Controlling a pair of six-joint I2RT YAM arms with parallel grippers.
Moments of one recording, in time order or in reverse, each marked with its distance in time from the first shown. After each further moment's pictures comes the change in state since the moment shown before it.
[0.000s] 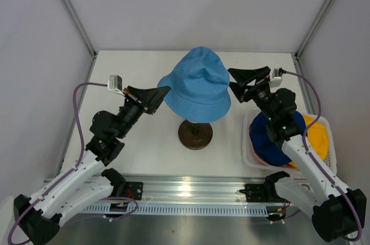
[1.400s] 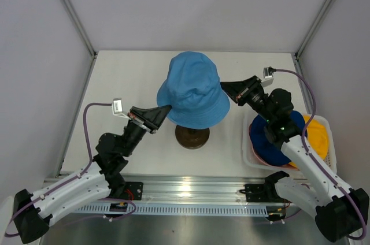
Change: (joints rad) left arm -0.196 -0.115 -0.297 0.237 -0.214 0.480; right arm 0.069 -0.015 0.020 -0.068 -0.092 -0.092
